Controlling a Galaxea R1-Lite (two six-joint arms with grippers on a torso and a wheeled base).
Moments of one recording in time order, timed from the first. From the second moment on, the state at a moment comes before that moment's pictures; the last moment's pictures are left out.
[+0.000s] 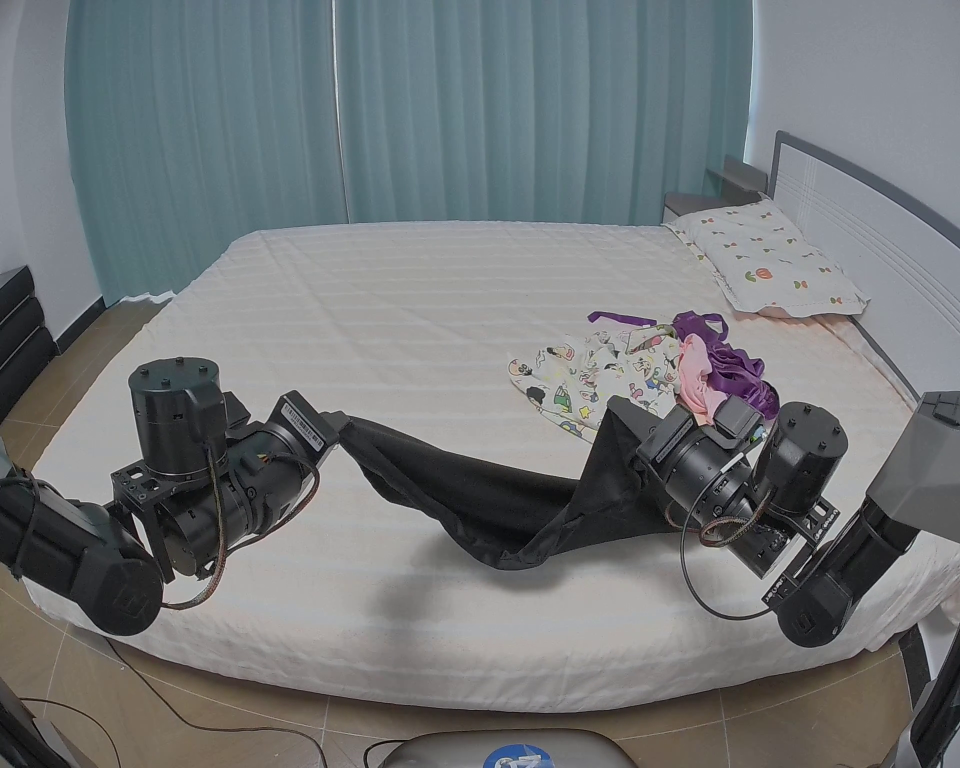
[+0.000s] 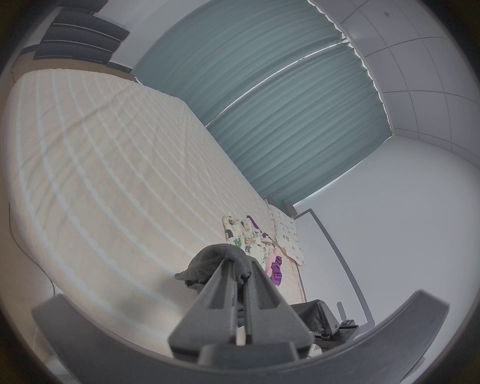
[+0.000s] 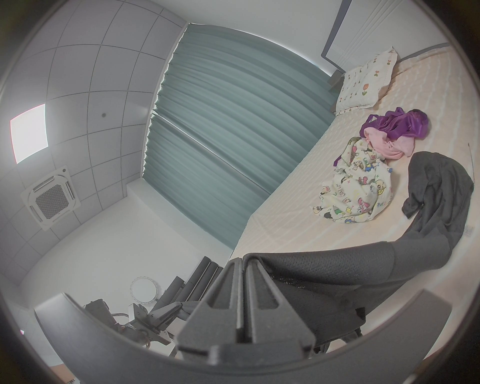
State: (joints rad) left arm -0.44 1.72 -0.63 -0.89 0.10 -0.97; right arm 0.54 2.03 -0.59 -1.55 -0.03 0.87
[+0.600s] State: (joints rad) left arm -0.43 1.70 -0.61 -0.85 0.10 -0.97; right arm 0.56 2.03 -0.58 -1.55 -0.03 0.87
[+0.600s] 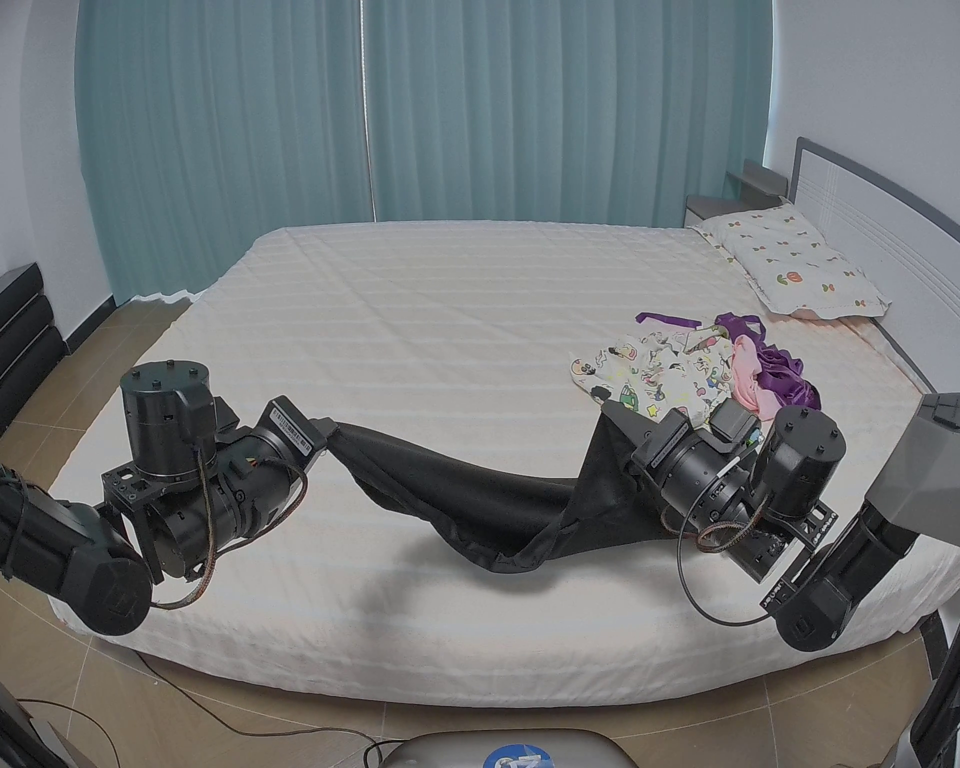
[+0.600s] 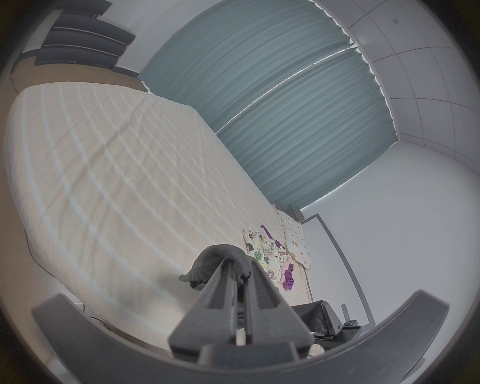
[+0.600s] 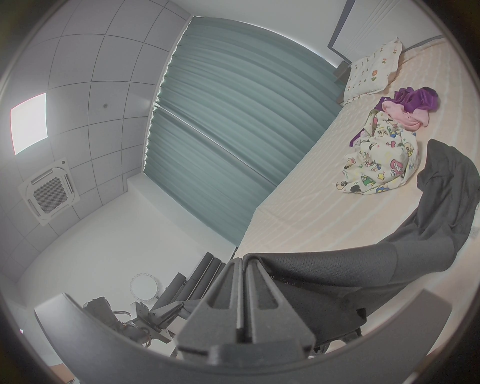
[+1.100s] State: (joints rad) left arm -0.44 1.68 -0.61 -0.82 0.10 -0.97; right arm 0.57 2.02 -0.58 -1.55 -0.03 0.85
